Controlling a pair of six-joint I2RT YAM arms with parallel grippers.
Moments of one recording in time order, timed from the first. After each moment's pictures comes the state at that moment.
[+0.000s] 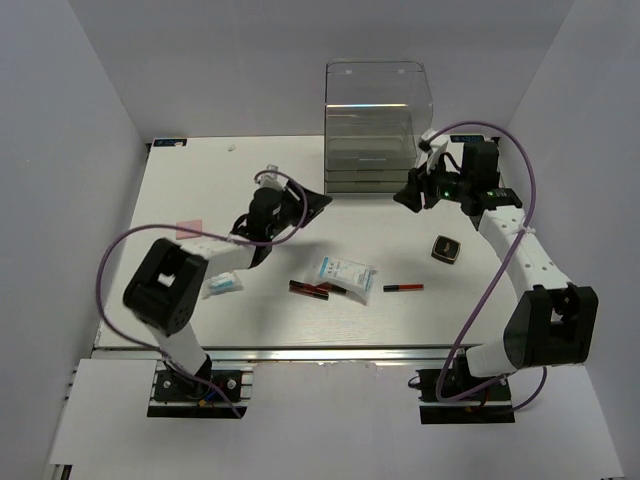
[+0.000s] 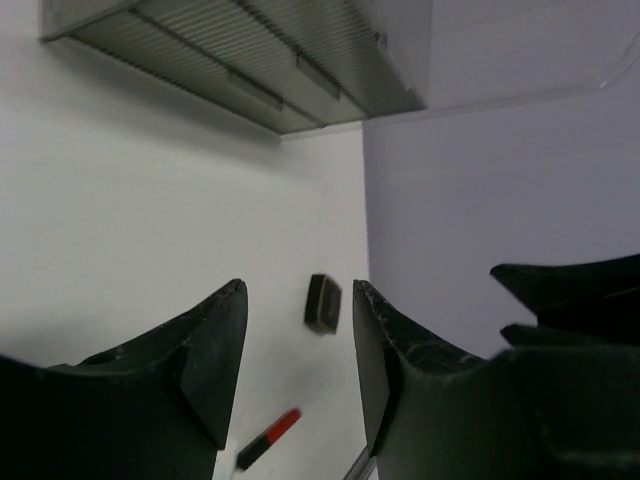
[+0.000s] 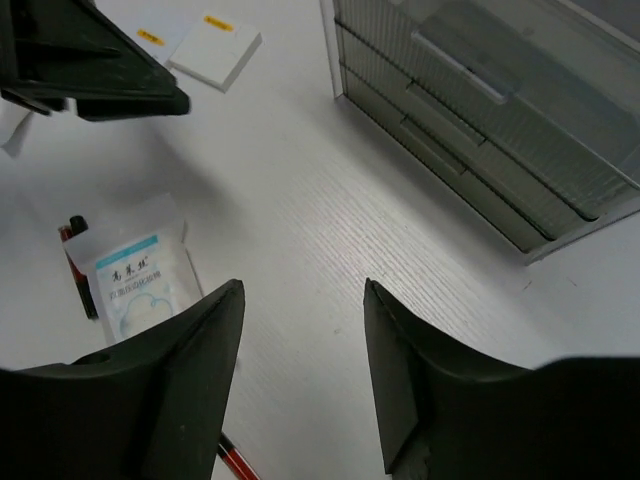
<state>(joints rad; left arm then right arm) -0.50 1.68 0.86 0.59 0.14 -1.11 0.13 1.42 1.20 -0.34 -0.72 -0.32</state>
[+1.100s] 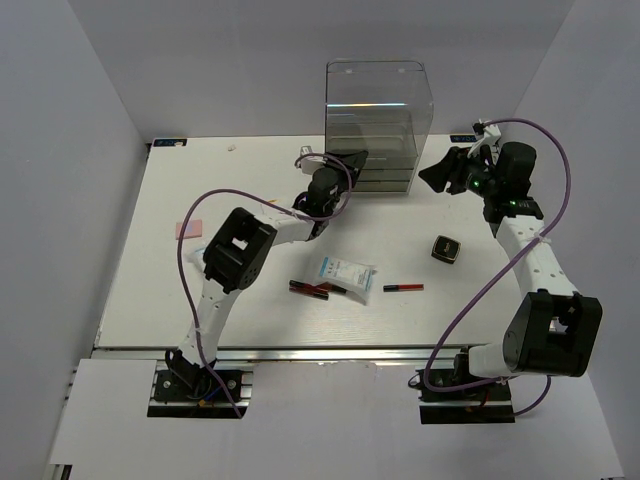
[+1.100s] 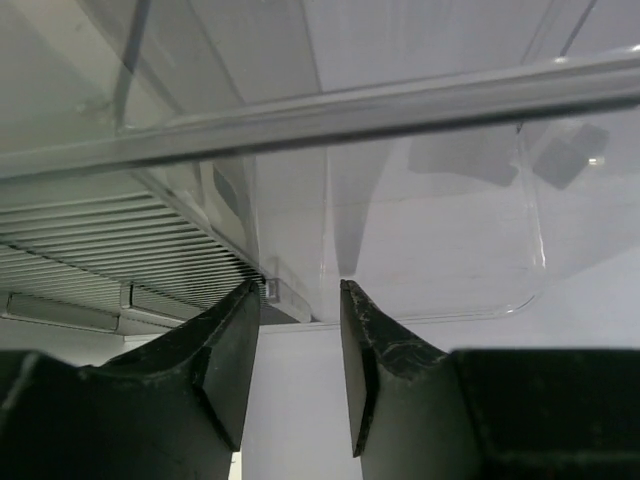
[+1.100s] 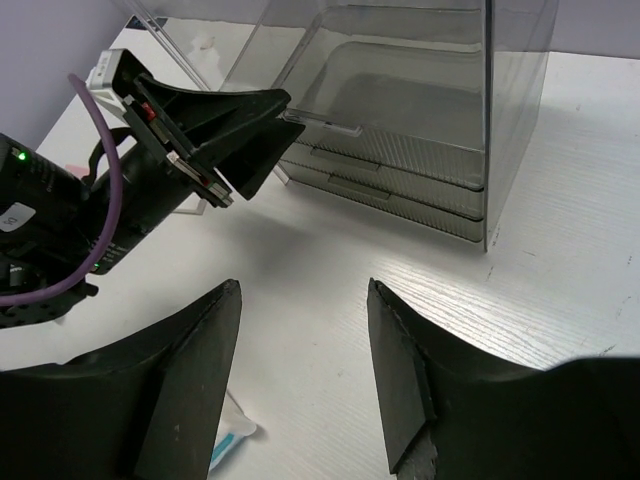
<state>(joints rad) -0.65 2.30 1.55 0.80 -0.28 -1.39 -0.05 1.38 1.10 -0.01 -0.70 0.17</state>
